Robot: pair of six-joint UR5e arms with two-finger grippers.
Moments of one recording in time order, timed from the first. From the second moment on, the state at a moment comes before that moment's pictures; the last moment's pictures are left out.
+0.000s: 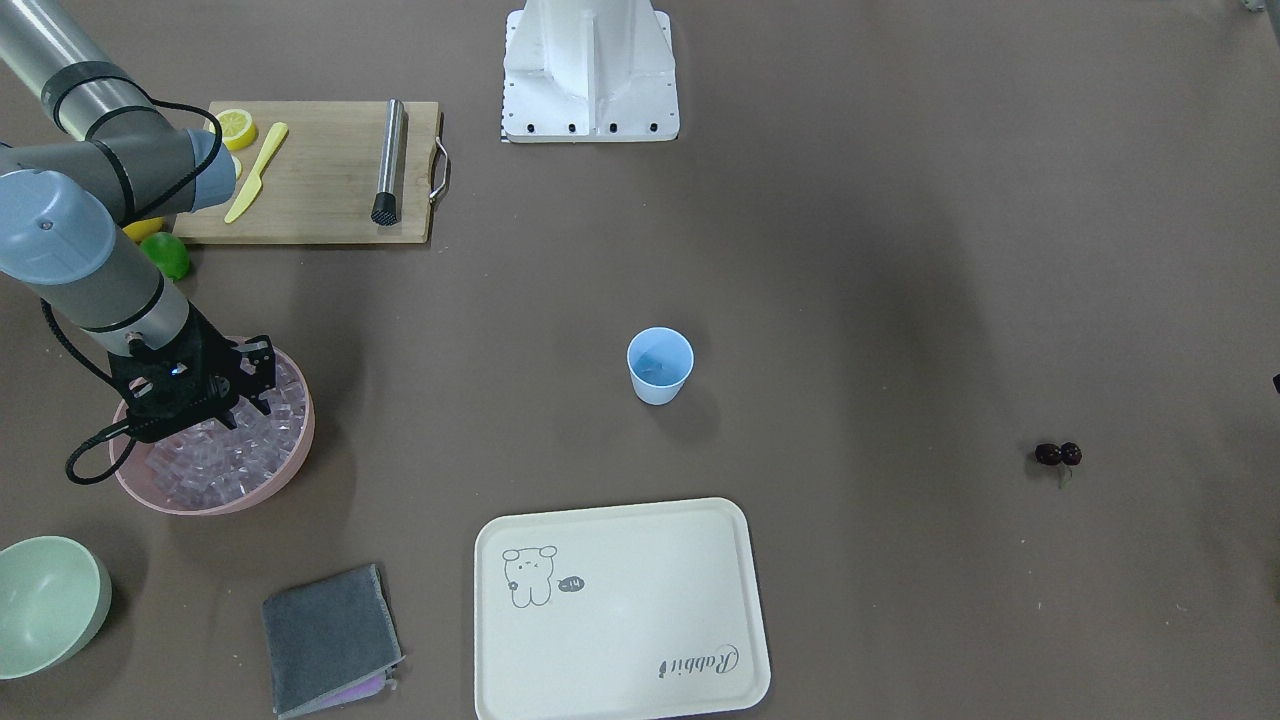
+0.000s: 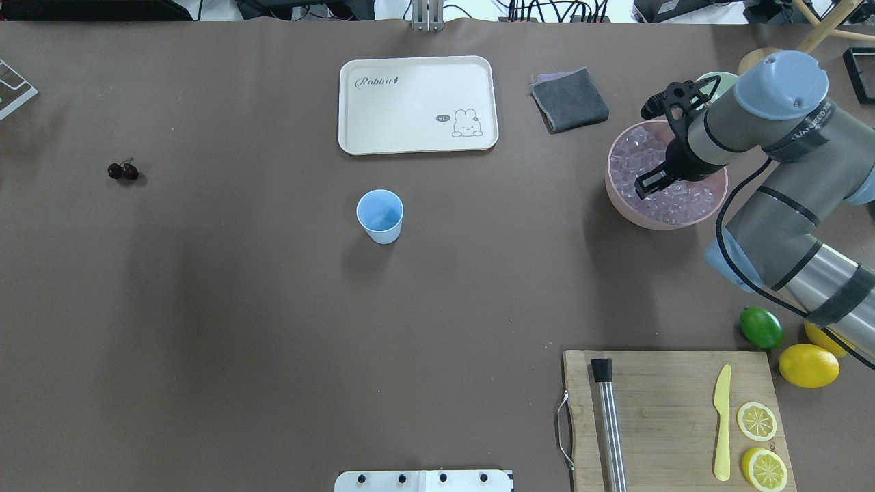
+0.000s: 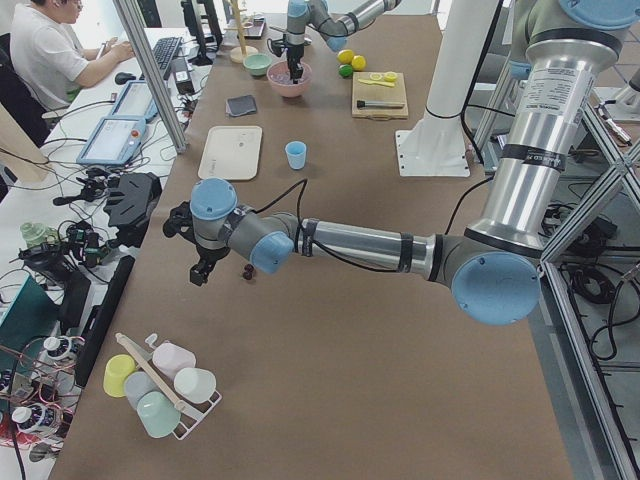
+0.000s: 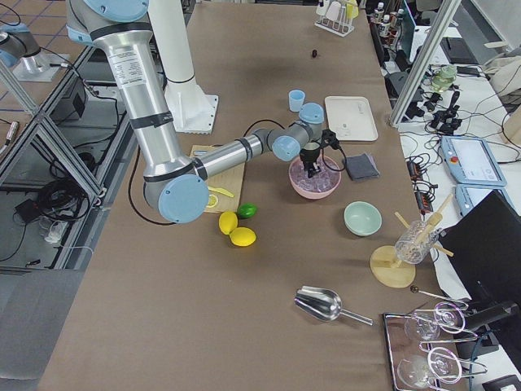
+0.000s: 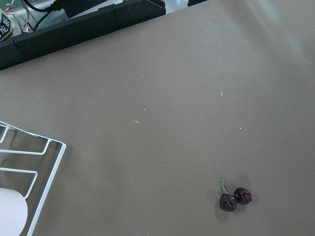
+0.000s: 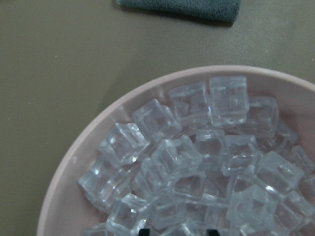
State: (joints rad) left arm -1.45 -1.81 -1.44 -2.03 -2.39 -0.11; right arm 0.90 -1.25 1.60 -1.25 2.09 0.46
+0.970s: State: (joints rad) left arm -1.45 -1.81 -1.45 -2.03 -2.39 -0.11; right arm 0.93 -1.17 1.72 -1.34 2.18 0.56
